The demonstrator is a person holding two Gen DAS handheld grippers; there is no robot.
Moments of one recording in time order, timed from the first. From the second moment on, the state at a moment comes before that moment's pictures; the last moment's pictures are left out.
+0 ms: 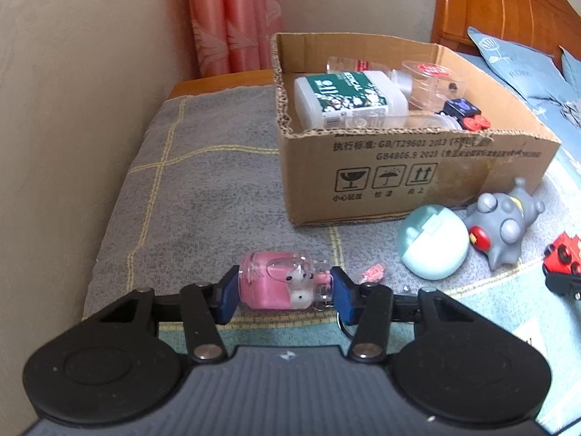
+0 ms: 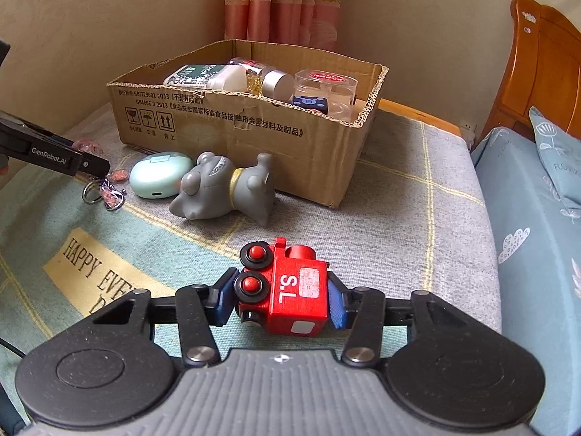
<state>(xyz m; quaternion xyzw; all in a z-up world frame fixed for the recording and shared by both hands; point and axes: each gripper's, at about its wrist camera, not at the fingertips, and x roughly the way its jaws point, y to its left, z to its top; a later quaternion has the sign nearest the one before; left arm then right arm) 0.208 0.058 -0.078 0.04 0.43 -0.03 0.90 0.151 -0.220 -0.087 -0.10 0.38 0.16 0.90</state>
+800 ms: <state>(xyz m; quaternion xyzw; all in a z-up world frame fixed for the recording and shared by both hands) 0.183 0.020 0.031 0.09 0.36 -0.16 0.91 0.142 -0.226 -0.017 -0.16 0.33 0.22 0.91</state>
